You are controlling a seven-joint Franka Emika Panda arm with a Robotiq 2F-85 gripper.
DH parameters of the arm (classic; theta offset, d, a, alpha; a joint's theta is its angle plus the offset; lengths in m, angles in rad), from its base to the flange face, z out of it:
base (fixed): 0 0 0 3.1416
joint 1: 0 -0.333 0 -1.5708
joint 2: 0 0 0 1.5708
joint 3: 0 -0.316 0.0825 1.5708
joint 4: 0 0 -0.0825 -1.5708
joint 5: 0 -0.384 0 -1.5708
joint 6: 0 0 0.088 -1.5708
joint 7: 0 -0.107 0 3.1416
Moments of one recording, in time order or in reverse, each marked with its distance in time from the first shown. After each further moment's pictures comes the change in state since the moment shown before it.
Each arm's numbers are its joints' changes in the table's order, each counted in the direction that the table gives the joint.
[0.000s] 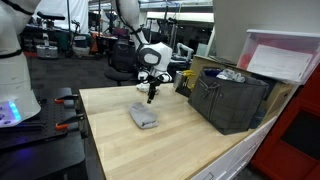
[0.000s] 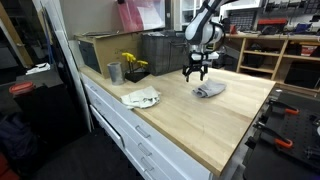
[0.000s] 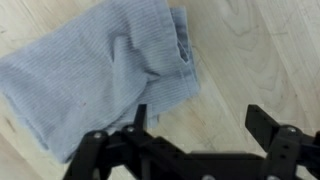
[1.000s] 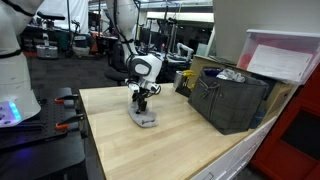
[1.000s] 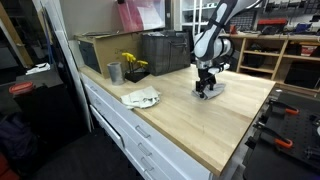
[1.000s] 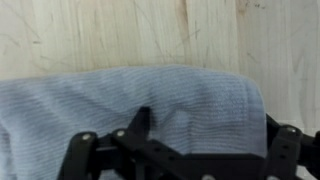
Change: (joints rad) arm 0.025 -0.046 -0.032 0.137 0.161 0.043 0.306
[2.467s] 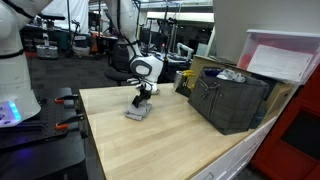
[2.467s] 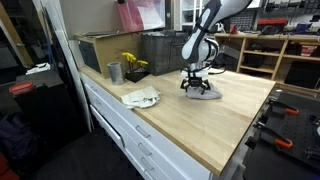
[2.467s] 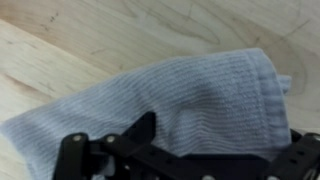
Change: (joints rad) arm -0.159 -0.092 0.091 -0.123 -0.262 0.027 -0.882
